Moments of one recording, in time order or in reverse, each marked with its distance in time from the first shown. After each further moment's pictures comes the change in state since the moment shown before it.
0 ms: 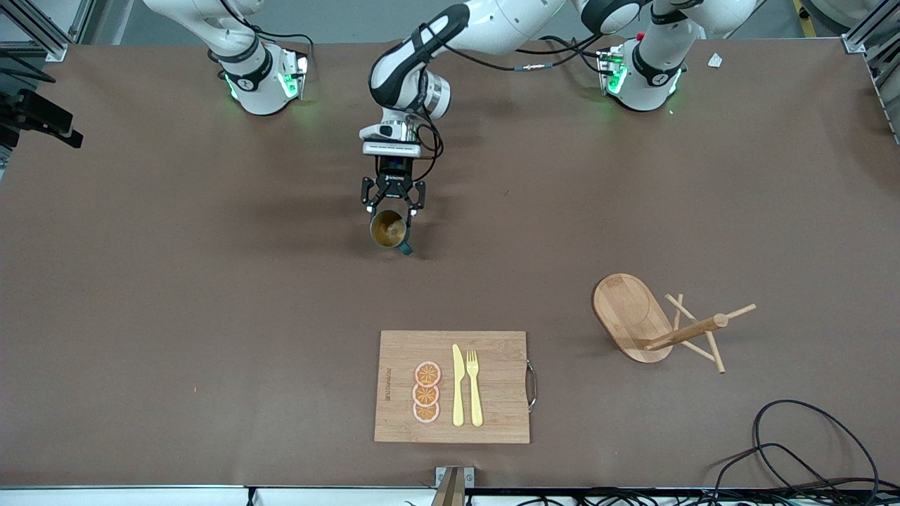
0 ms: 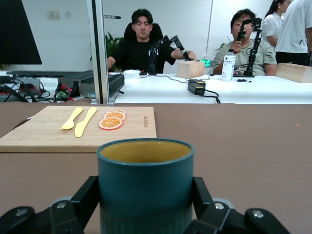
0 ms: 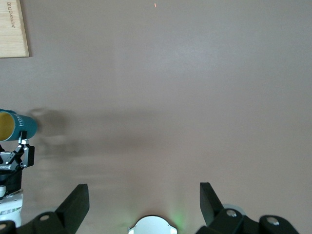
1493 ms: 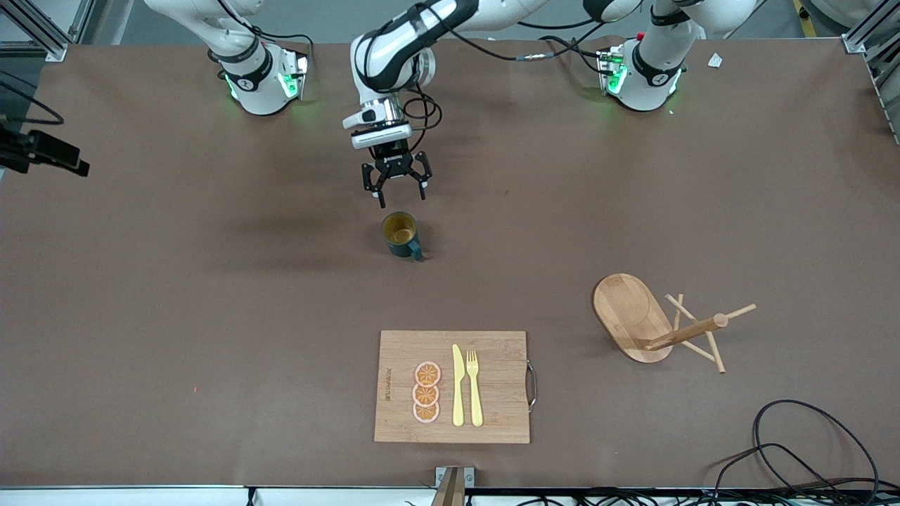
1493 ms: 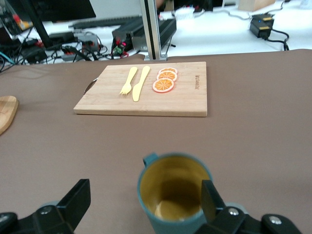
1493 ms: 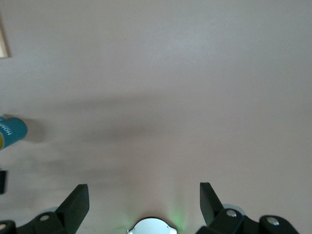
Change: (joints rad) left arm 0.026 -0.152 -0.069 0.099 -0.615 -0.056 0.452; right arm -0.031 0.123 -0.005 -0.004 -0.002 0.037 0.001
